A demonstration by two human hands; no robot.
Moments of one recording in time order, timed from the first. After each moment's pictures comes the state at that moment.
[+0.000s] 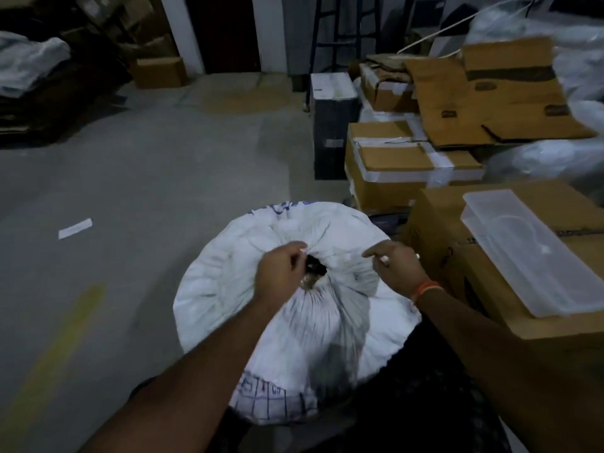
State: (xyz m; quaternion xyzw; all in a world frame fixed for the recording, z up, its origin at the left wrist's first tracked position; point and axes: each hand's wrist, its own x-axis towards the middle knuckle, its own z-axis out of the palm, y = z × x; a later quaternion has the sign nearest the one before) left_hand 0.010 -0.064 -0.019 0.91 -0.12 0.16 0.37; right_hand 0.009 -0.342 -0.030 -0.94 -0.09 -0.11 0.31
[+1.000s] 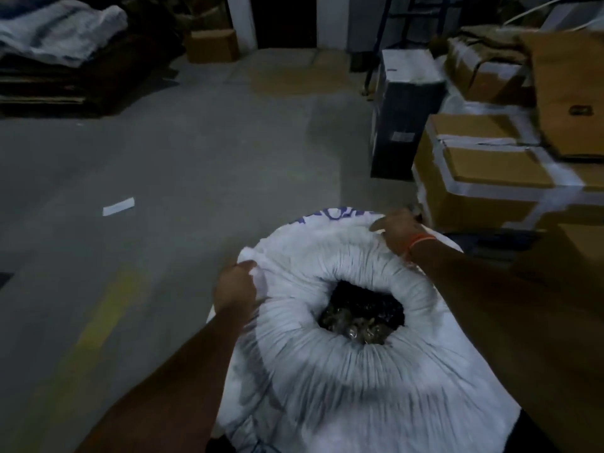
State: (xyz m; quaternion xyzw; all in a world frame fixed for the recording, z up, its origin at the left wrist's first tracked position) left_hand 0.137 0.123 -0.111 0.97 0.13 0.10 0.19; right_hand 0.260 -0.219 -0.045 -0.98 -0.16 0.06 -0.03
